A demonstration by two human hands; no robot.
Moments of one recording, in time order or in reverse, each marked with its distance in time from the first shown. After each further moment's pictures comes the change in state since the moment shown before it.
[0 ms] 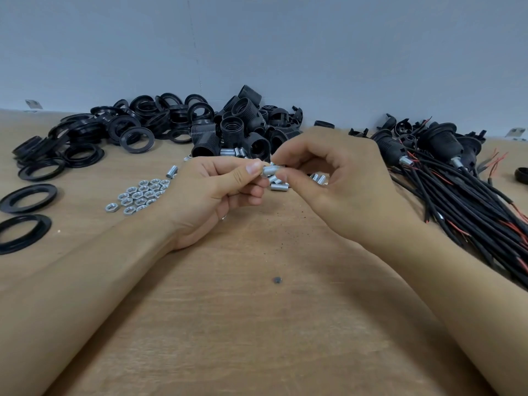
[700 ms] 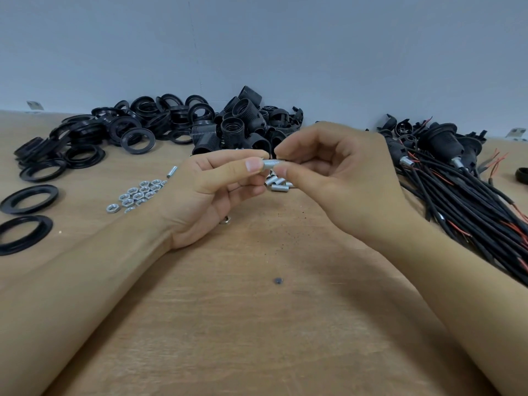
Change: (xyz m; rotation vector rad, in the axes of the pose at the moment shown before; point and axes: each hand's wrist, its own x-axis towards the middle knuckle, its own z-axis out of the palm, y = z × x) left_hand 0.002 0.005 -0.004 -0.112 -0.031 -0.006; right_hand 0.002 -0.004 0.001 0.307 0.067 0.175
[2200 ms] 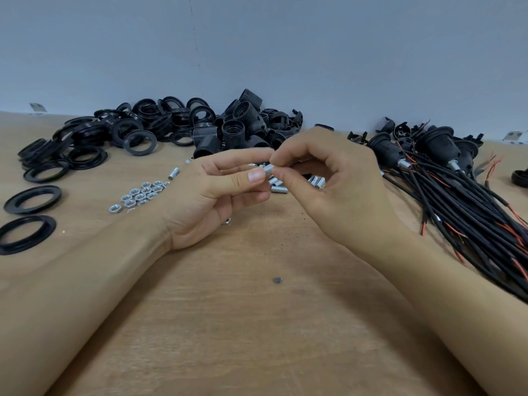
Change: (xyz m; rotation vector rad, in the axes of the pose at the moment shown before) left_hand -0.003 0.003 0.000 0.004 -0.062 -0.032; right_hand -0.005 0.004 0.006 -0.207 0.004 -0.189
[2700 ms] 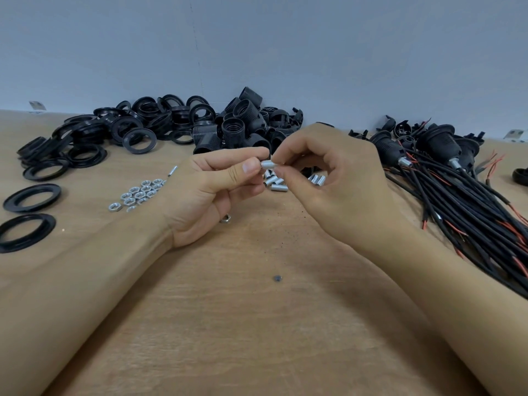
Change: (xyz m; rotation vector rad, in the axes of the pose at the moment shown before) left_hand 0.001 -0.003 0.000 -0.016 0.052 0.048; right_hand 0.002 -0.003 -0.002 -0.081 -0.011 -0.008
